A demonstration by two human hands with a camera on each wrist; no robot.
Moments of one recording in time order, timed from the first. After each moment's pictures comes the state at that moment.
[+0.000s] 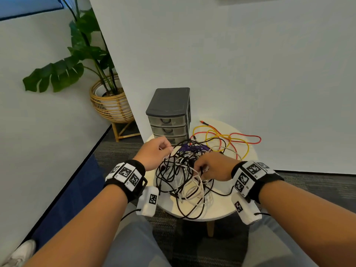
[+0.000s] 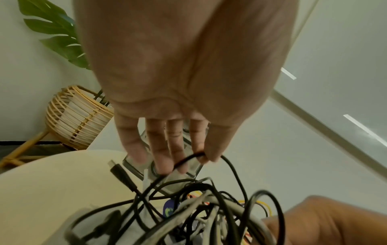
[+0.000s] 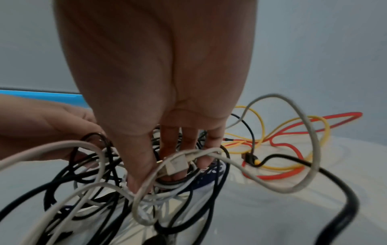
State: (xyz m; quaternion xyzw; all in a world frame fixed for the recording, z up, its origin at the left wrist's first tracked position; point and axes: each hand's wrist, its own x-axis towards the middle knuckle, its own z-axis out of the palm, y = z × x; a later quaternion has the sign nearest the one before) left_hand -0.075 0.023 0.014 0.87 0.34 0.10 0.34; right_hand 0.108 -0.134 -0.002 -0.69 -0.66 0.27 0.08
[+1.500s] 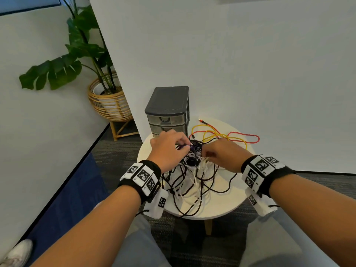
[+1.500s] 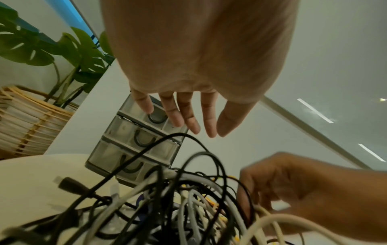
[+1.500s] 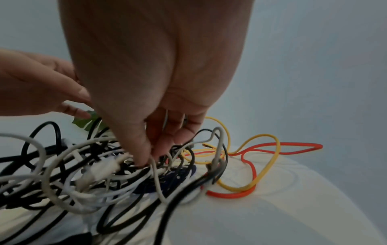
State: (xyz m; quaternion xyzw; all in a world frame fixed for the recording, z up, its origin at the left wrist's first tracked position) left_hand -0.047 -0.014 0.024 0.91 0.30 0.17 0.24; right_hand 0.131 -0.145 0.010 -0.74 -0.66 0.11 0.08
